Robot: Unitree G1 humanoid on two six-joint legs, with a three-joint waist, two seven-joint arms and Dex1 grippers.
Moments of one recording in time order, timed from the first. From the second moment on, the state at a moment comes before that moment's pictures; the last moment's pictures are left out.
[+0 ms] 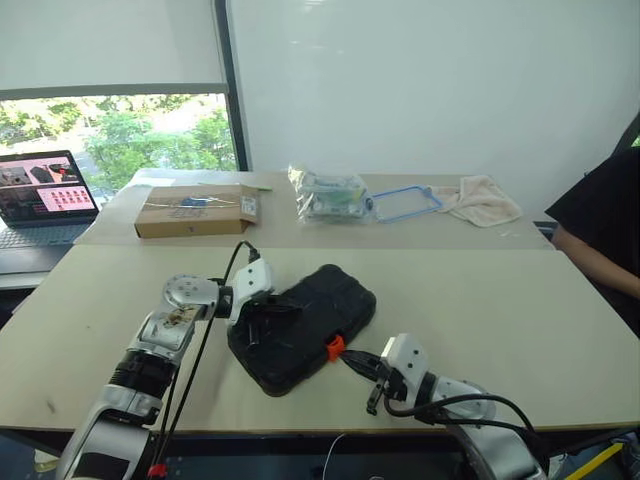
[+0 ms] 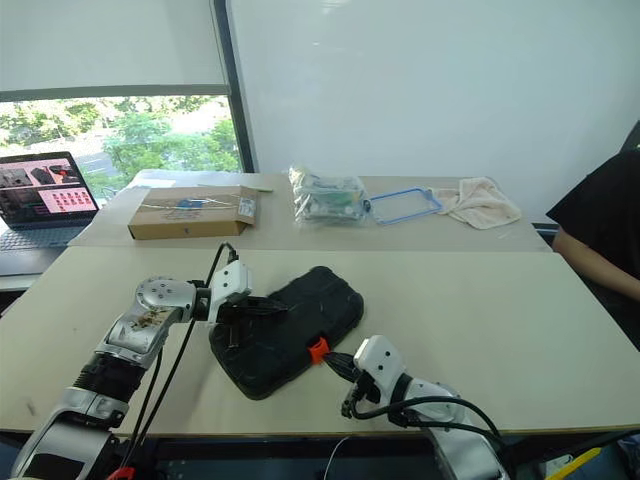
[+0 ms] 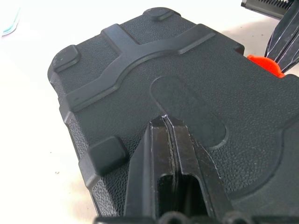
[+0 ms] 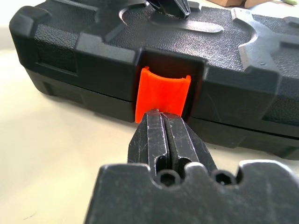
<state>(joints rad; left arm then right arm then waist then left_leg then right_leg) -0.65 0.57 -0.19 0.33 -0.14 0.09 -1.22 -0.06 -0.39 0.25 -0.24 0.13 0.14 0.68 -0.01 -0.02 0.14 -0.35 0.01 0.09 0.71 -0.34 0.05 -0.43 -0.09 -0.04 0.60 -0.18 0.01</state>
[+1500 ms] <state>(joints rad) -0.31 0.72 0.13 0.21 -0.38 0.04 -1.28 0.05 -0.64 -0.02 -0.30 0.26 0.06 0.91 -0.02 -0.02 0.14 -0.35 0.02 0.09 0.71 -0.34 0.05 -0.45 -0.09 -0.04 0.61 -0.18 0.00</state>
